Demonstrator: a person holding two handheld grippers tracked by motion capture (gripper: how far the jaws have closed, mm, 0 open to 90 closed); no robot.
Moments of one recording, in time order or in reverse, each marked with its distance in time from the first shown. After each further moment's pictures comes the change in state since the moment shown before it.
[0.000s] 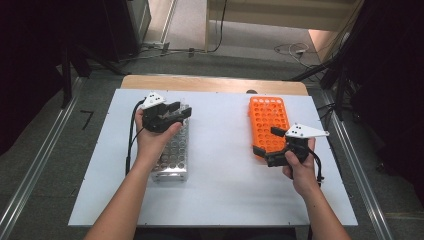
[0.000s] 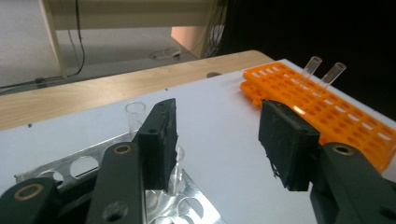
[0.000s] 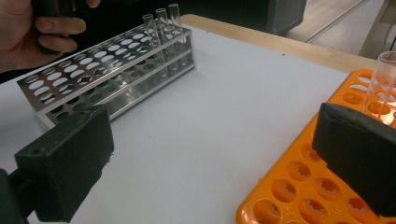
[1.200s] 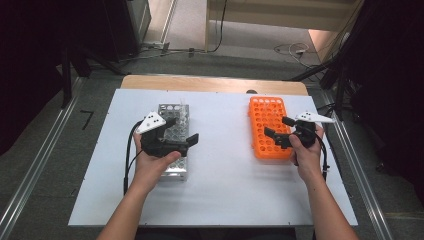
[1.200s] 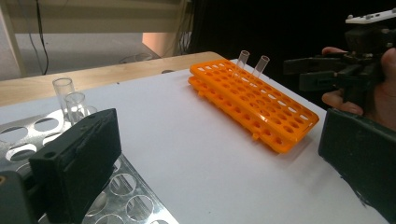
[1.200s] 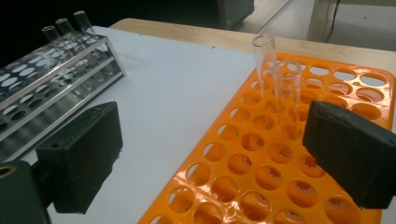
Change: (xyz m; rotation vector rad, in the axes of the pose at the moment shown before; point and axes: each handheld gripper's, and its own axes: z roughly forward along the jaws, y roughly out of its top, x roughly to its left) left arm -0.046 -0.022 -0.039 -0.012 -0.101 0.006; right arm -0.063 -0.002 0.012 0.008 -0.155 0.141
